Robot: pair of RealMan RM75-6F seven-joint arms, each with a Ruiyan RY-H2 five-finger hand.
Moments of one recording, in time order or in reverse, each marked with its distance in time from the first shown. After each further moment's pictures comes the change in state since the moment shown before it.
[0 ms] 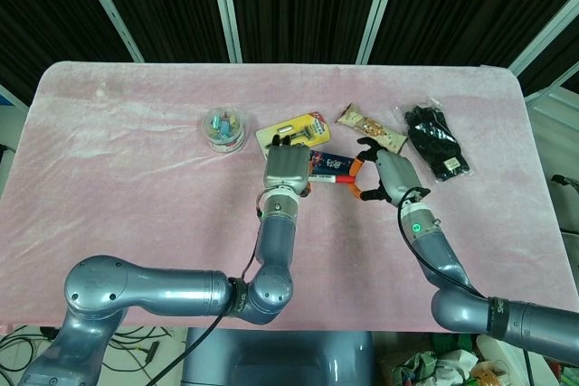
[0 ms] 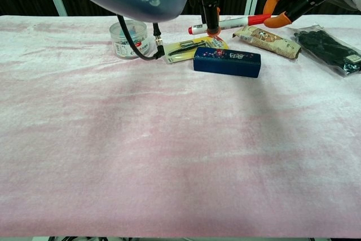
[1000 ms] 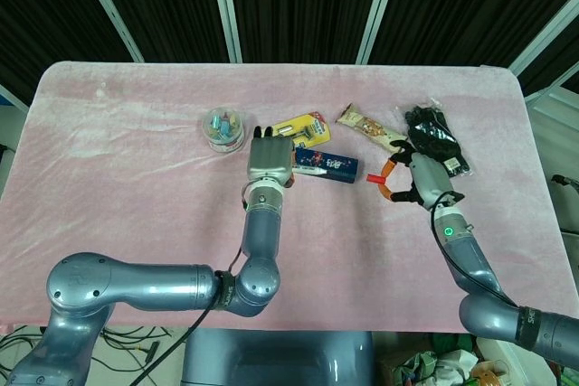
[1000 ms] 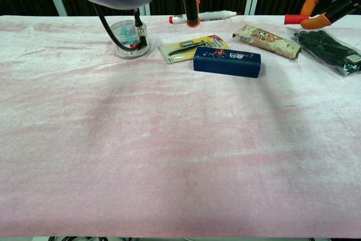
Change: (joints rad) left arm 0.068 0.067 0.013 -0.057 0.010 0.017 0.004; right arm -0.110 0.090 -0.026 0.015 -0.070 -0.032 0.114
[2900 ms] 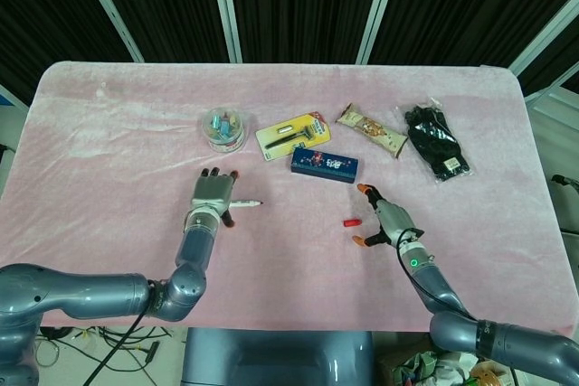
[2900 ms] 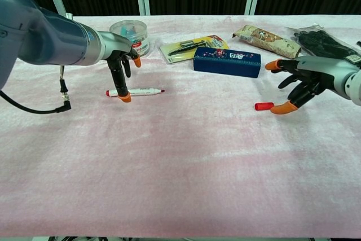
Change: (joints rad) left arm 0.291 0.127 0.311 -0.113 0.039 -0.236 -0.121; right arm -0.045 -0.279 -0.092 0.168 -0.081 -0.087 -0.009
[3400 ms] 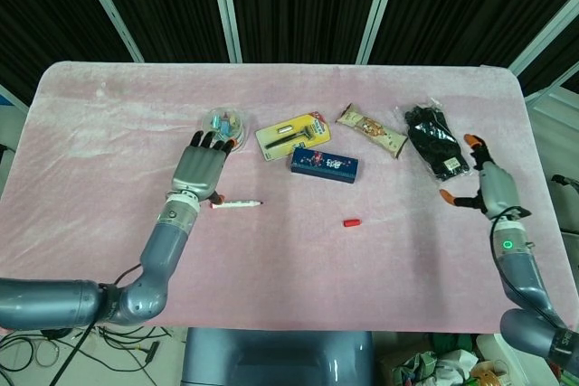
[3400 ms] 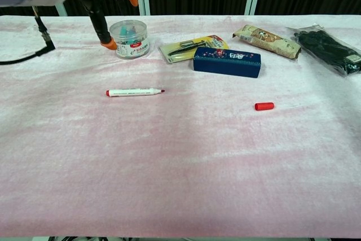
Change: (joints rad) left arm 0.087 0.280 0.048 -0.319 0.371 0.069 -0.080; right arm -0.200 0.261 0.075 0.120 -0.186 0.149 0.253
